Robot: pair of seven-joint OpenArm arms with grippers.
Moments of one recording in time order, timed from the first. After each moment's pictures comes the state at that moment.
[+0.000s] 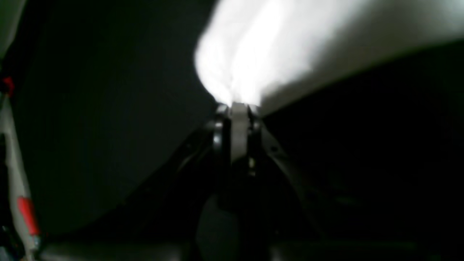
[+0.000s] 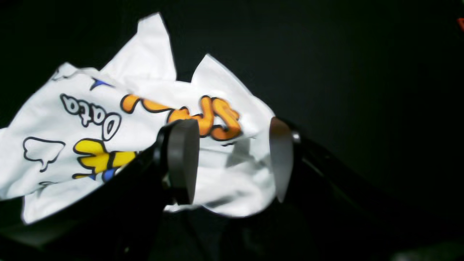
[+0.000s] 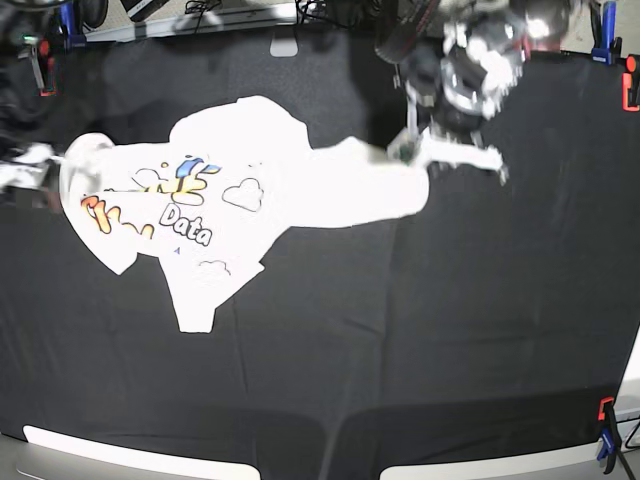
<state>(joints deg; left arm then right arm) 12.6 -27.8 42.1 105.7 14.8 10.7 39.3 -12.2 14.5 50.0 113.0 37.4 35.0 -65.1</state>
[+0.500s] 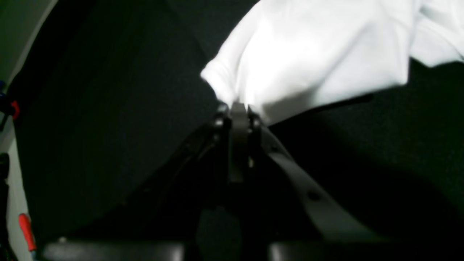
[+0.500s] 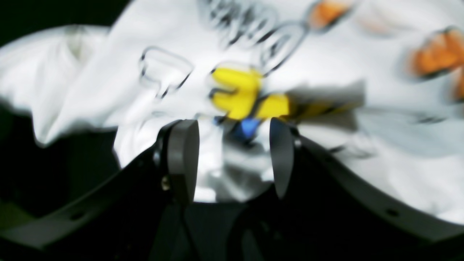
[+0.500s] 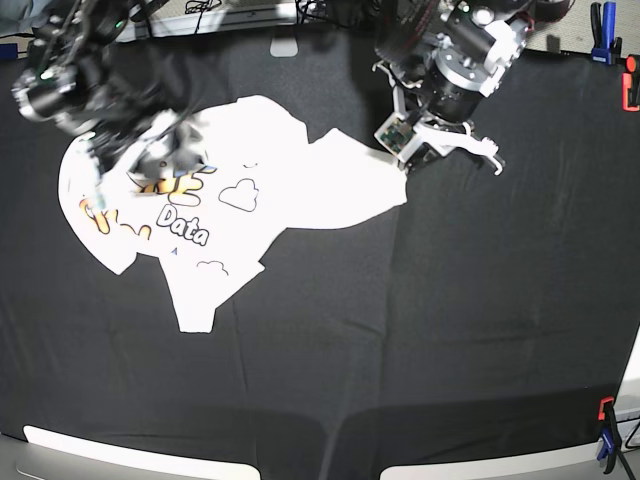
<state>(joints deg) 15.3 -27.8 42.2 116.8 16.0 10.7 39.4 -17.0 4.7 30.0 112.8 32.3 37.4 -67.8</state>
